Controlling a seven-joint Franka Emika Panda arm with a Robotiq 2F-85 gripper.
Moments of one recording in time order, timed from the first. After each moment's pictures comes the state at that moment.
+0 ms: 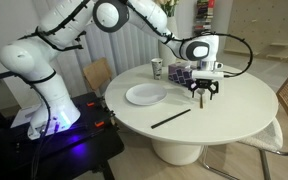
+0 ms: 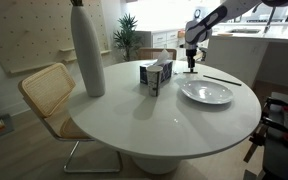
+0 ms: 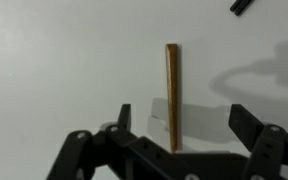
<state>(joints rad) -0.36 1.01 -0.04 -1.22 -0.10 2.19 -0.94</state>
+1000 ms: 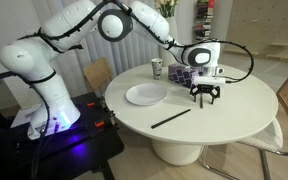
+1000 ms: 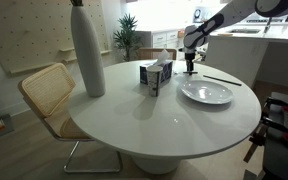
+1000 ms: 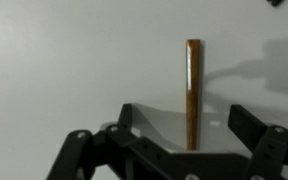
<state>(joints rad) -0.37 1.11 -0.03 -1.11 -0.10 2.19 -0.96</state>
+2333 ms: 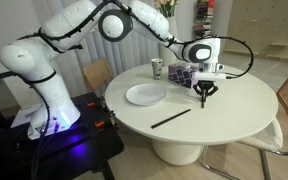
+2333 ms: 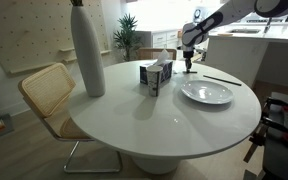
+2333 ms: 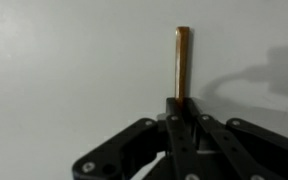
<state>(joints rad) -0.35 1.11 -0.03 -1.06 -0.10 2.14 -0.96</state>
